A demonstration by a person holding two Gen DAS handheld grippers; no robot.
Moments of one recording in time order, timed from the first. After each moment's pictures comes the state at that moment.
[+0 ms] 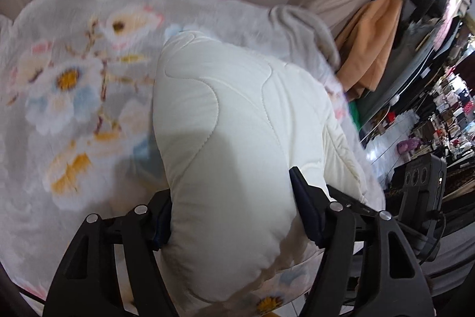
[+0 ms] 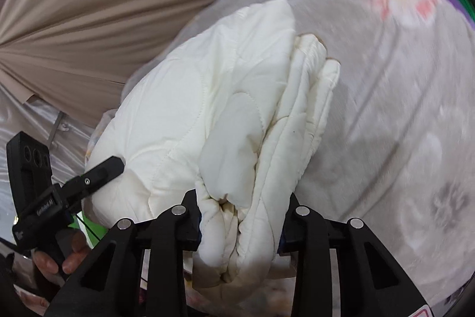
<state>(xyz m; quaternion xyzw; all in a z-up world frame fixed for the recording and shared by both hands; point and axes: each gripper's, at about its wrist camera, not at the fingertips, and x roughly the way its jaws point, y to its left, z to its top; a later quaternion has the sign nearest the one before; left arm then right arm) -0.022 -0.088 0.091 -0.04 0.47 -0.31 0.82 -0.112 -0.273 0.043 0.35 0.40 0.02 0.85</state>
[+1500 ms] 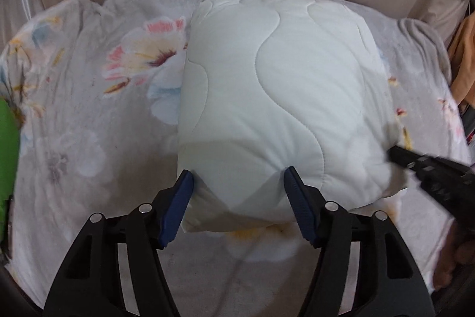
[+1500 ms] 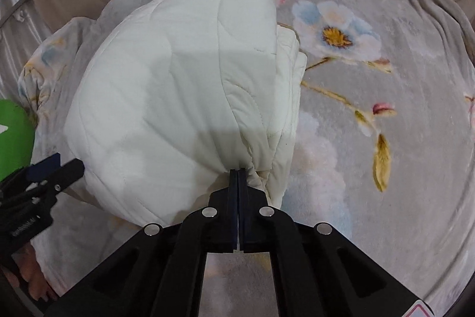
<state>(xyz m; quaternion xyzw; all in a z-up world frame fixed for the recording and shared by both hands) 0.104 0.100 -0.023 0.05 0.47 -0.10 0.88 0.094 -0.087 -0.008 0.10 0.49 -0.01 0.86</state>
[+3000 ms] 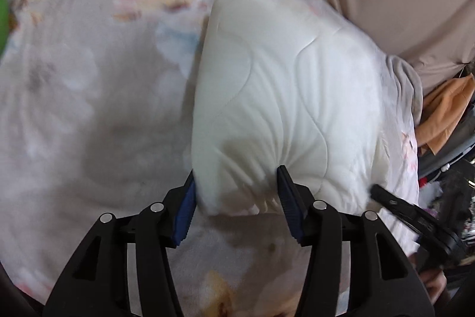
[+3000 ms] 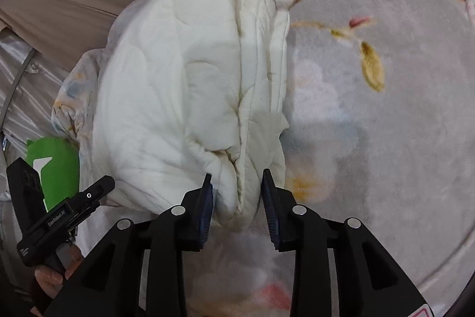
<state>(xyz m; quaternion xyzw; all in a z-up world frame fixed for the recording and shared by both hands) 0.057 0.150 -0.016 -0.13 0.51 -0.13 0.84 0.024 -0.105 -0.001 0.22 0.48 0.01 0.85</state>
